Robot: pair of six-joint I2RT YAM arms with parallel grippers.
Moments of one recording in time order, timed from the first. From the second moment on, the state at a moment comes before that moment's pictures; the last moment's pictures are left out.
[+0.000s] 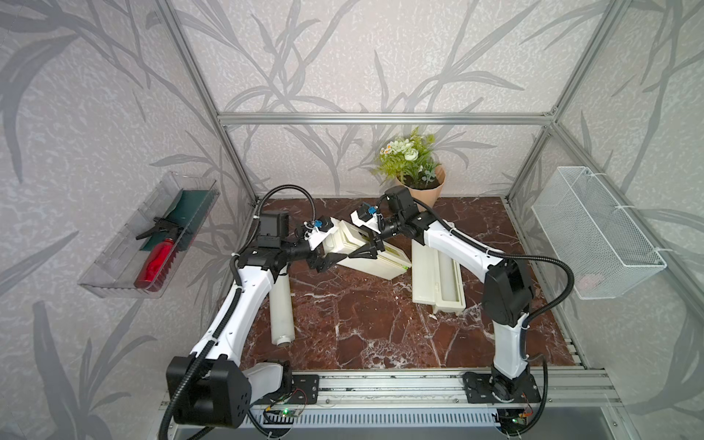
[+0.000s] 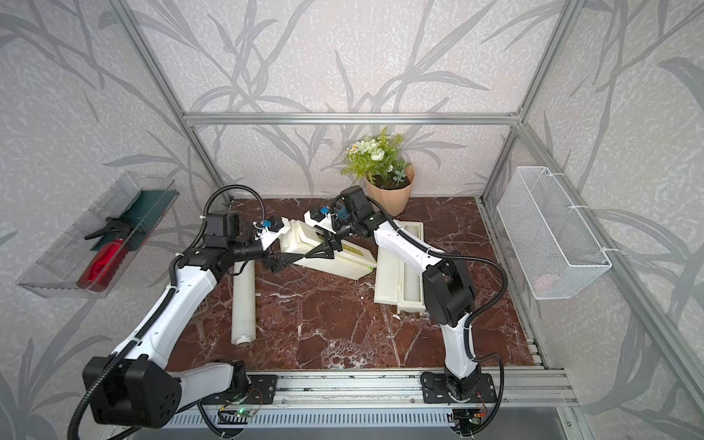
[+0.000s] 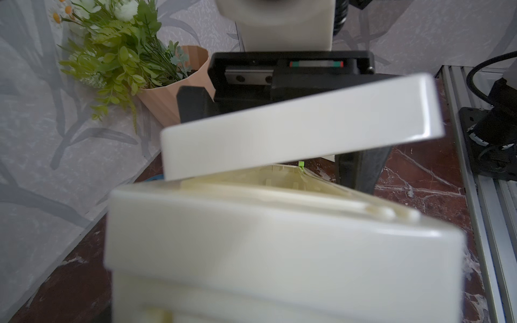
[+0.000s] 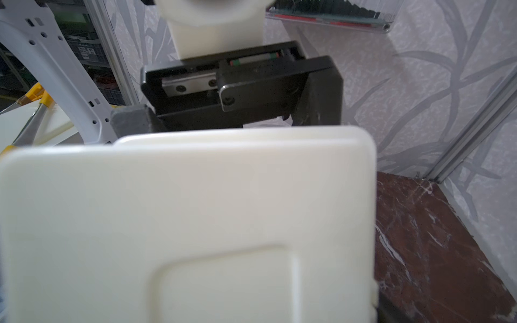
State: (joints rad) left arm -0.06 1.24 1.07 -0.52 0.86 0.73; right arm 0.62 2.00 1.74 -0.32 -1.07 -0.56
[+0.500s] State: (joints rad) left arm -0.09 1.28 1.03 -0.44 0.85 0.67; right arm 0.62 1.99 1.71 -0.35 -0.99 -0.55
